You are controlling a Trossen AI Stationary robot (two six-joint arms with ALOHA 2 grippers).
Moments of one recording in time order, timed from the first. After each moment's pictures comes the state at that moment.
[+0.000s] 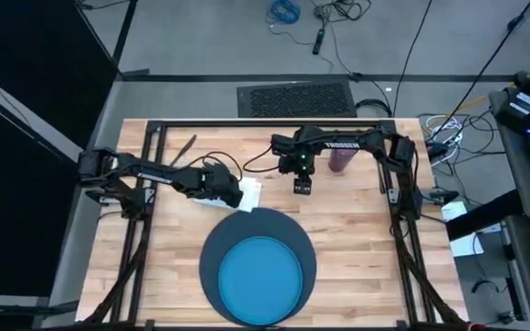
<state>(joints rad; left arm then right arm) 0.09 1.59 0.77 -0.50 -0.31 -0.94 -0.36 2.02 1.53 -1.13 -0.16 -0.21</state>
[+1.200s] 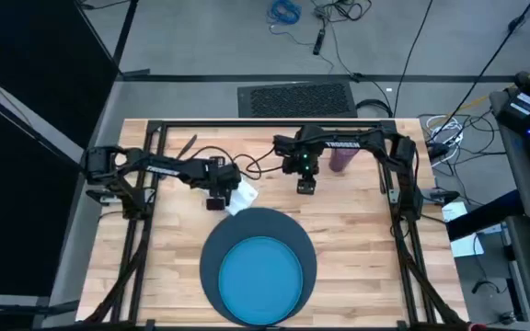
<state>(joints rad) 0.22 1.68 0.79 -0.52 -0.22 0.38 -0.37 2.02 1.53 -1.20 -0.16 -0.19</state>
